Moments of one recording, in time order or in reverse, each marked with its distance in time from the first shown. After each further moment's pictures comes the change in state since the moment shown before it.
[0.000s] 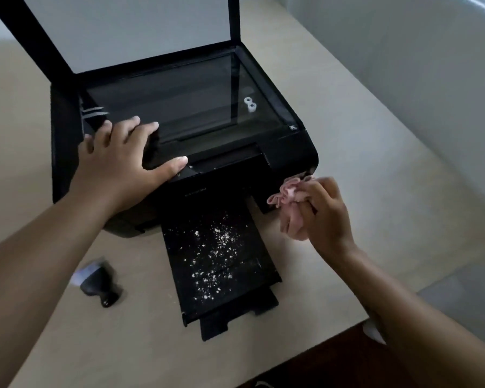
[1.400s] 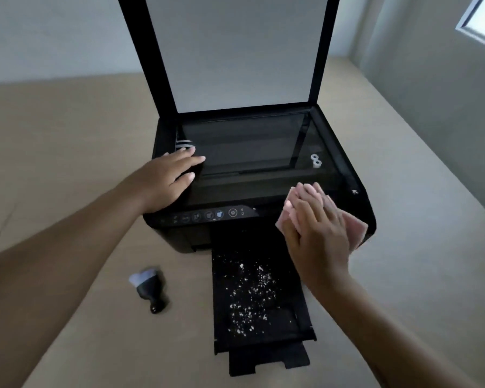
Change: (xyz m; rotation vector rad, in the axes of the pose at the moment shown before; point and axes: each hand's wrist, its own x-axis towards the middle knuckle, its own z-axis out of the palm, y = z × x) left_hand 0.015 -0.070 -0.018 -0.217 -0.009 0.141; right_hand 0.039 -0.089 0.039 -0.223 -0.016 -0.311
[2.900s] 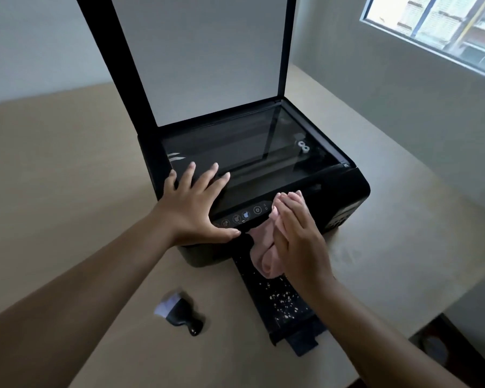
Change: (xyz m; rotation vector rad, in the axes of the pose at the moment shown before) left_hand -0.009 -0.002 0.002 0.322 -0.232 0.236; right_hand -0.030 -0.089 0.040 0.023 0.052 0.184
